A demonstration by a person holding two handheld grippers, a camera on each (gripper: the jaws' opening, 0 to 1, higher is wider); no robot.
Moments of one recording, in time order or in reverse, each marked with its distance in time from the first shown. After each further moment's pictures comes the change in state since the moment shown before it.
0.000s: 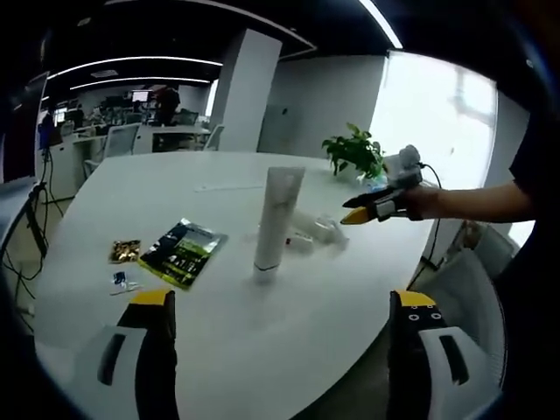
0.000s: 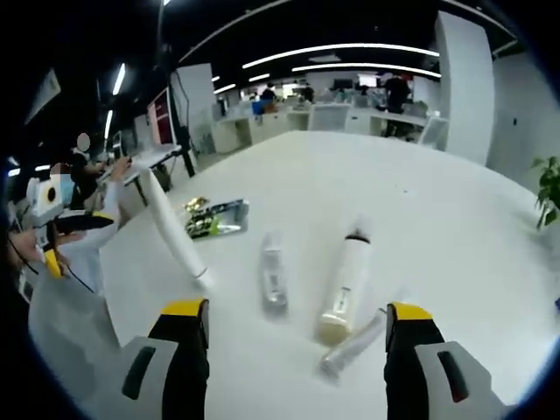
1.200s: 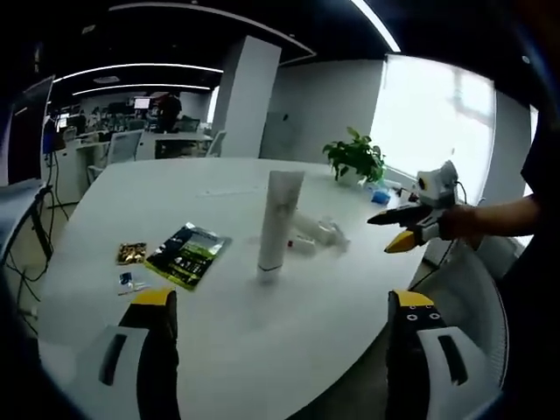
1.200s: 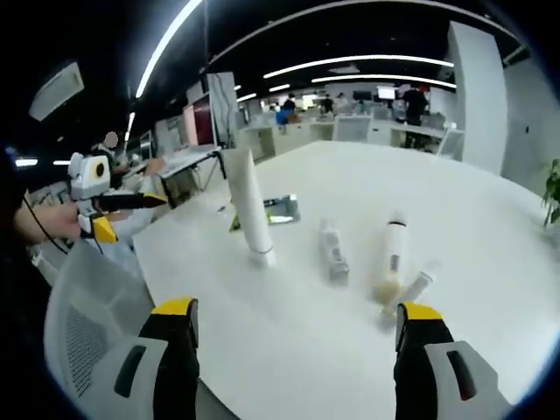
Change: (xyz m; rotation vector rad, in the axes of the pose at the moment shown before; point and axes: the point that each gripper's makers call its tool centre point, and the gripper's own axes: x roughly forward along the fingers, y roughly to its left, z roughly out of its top) left arm -0.013 0.000 0.002 0.020 -0.030 0.027; right arm -0.057 0.079 -0.036 -0.034 -0.059 0.094
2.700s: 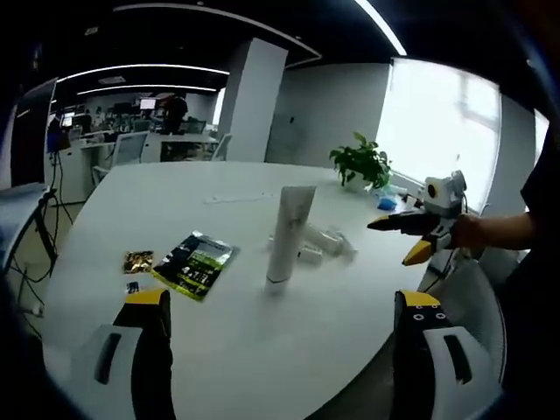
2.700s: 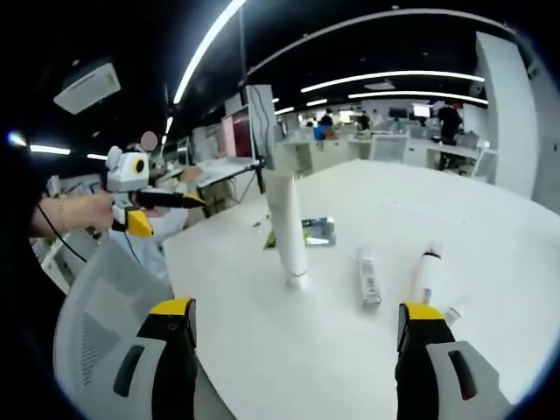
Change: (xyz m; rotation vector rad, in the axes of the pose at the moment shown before) left arm -0.001 0.015 0.016 -0.021 -0.022 0.022; right arm 0.000 0.030 0.019 -0.078 -0.089 0.166
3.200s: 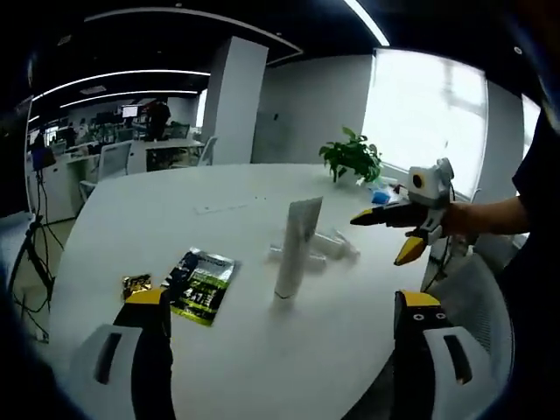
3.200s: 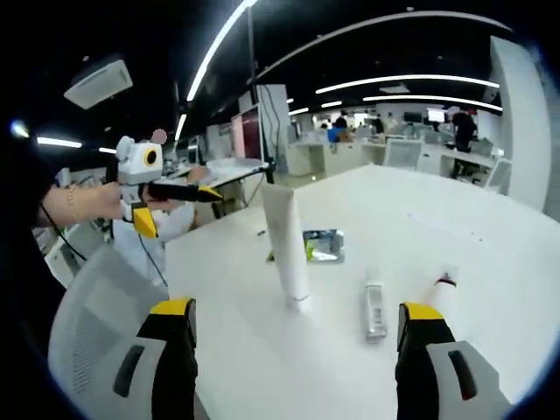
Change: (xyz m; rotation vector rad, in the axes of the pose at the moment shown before) left arm 0.018 0.003 0.019 0.069 0.010 -0.053; right arm 0.031 -0.004 0.021 -0.031 0.005 0.072
